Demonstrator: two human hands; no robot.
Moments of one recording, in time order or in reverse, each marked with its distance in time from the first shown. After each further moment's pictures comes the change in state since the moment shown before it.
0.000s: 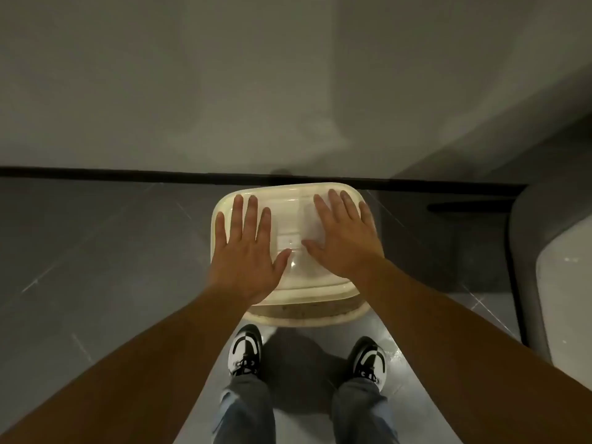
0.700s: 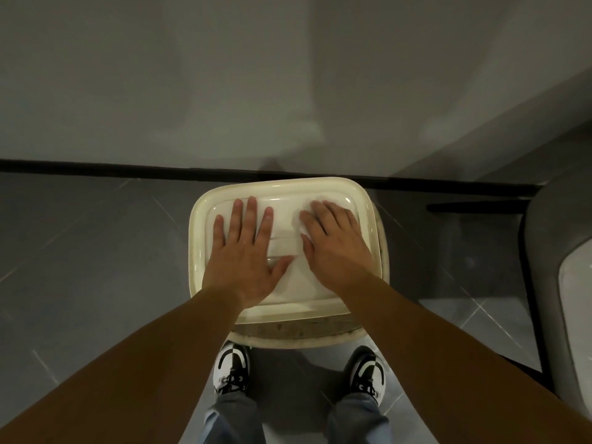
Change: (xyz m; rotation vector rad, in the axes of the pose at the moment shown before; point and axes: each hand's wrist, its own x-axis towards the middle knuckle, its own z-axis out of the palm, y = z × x) left_hand 0.027 -0.003 0.062 -0.086 -0.025 0.048; right_hand 0.014 -0.010 0.050 0.048 0.348 -0.123
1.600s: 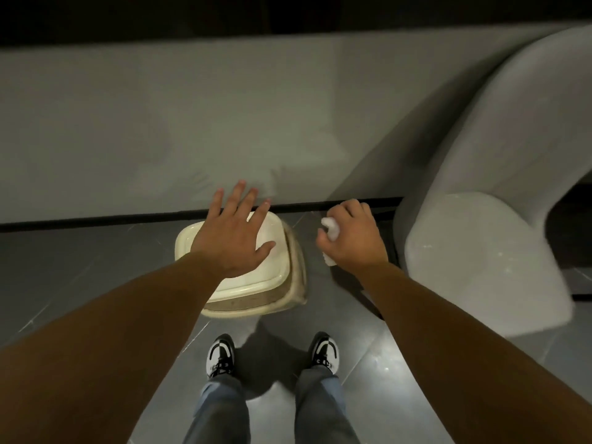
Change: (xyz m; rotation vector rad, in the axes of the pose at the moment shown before) left_hand -0.037 0.125 -0.273 0.298 0.110 0.290; right_hand -0.102 0.098 -0.286 0.296 0.142 0.316
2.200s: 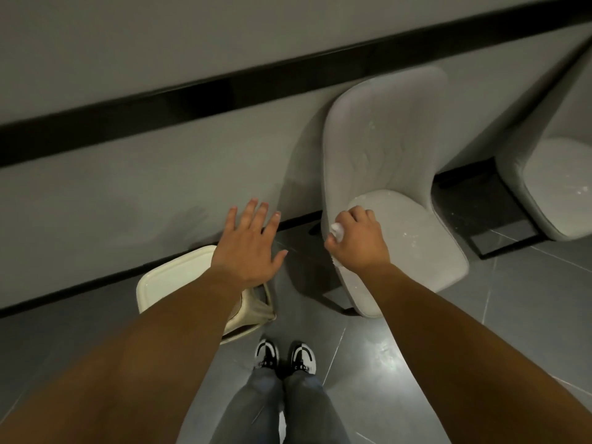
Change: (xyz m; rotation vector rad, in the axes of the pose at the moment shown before) left_hand 0.017 0.157 -0.163 0.014 0.094 0.171; right_hand -0.084 0.093 -0.174 -0.158 0.112 0.275
